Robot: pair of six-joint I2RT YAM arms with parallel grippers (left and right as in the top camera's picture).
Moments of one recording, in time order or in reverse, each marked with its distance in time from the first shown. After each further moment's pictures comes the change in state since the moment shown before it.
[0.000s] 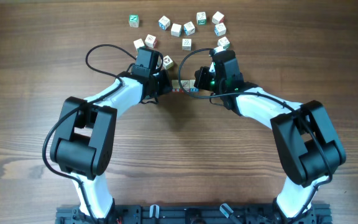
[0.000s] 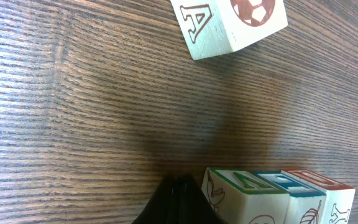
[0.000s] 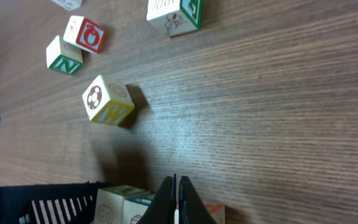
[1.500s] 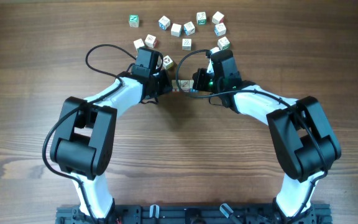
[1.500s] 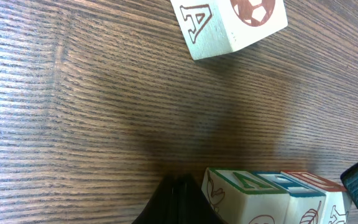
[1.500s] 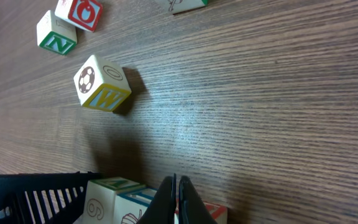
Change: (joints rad) left arm 0.000 0.000 0.000 0.000 0.000 0.000; right arm 0.000 0.043 0.032 -0.039 -0.052 -0.045
